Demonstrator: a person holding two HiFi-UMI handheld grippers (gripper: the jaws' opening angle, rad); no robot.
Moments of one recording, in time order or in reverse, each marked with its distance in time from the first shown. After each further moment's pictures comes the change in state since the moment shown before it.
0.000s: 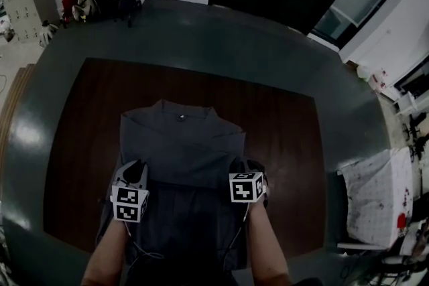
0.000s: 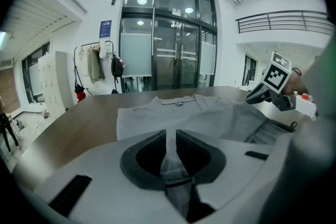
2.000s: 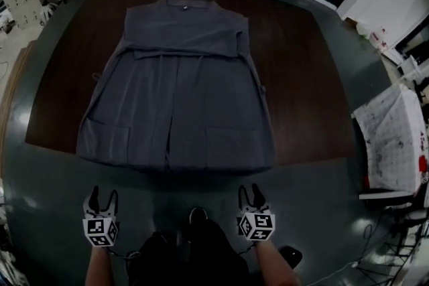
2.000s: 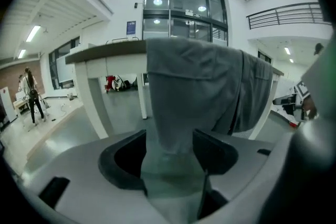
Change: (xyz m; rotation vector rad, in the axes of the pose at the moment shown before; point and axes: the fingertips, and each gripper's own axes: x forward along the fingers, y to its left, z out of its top) left arm -0.309 -0.036 -0.426 -0.100 0.041 0.146; right arm -0.143 0.173 -0.477 0.419 -0.388 0.176
